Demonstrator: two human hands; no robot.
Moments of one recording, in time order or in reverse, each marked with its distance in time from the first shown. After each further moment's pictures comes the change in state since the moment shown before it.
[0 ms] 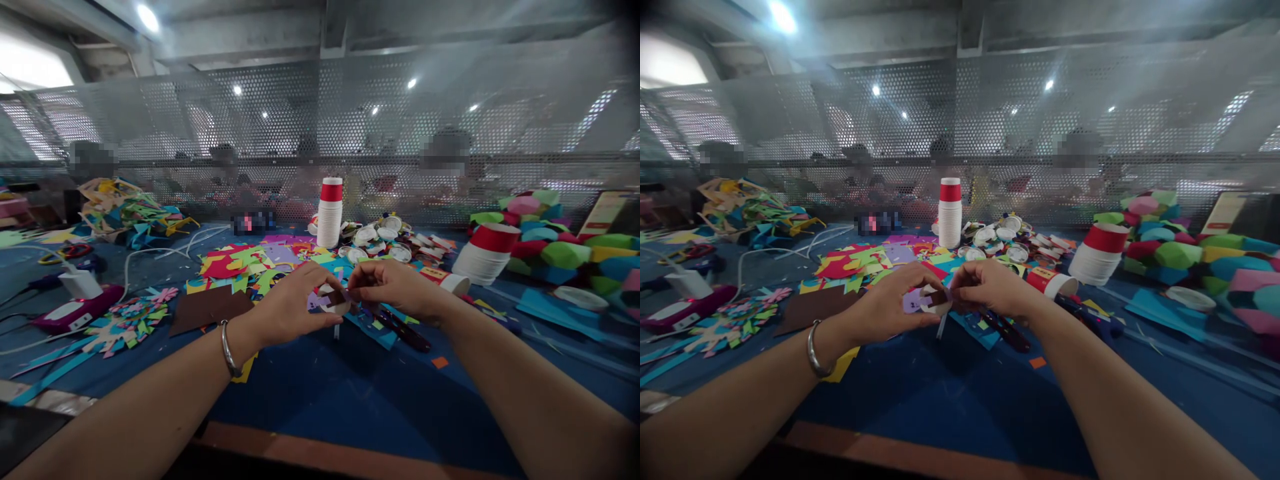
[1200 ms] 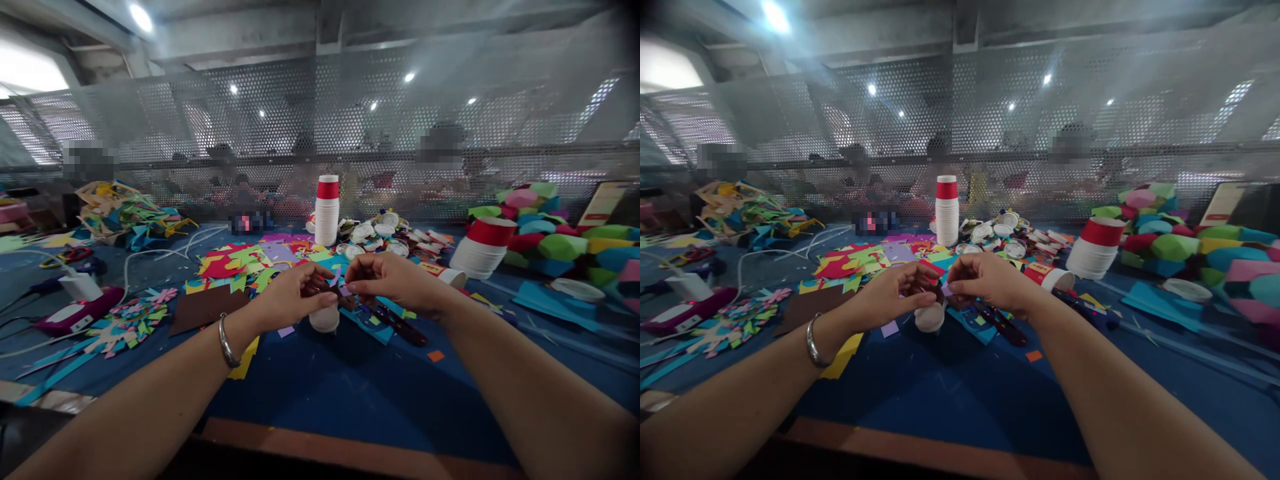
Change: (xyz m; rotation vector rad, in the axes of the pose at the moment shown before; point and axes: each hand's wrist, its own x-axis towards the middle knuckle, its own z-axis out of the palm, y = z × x) left_hand 0.005 -0.006 0.006 -0.456 -0.051 -0.338; right_hand -0.004 -0.007 -0.002 0.031 -0.012 -0.061
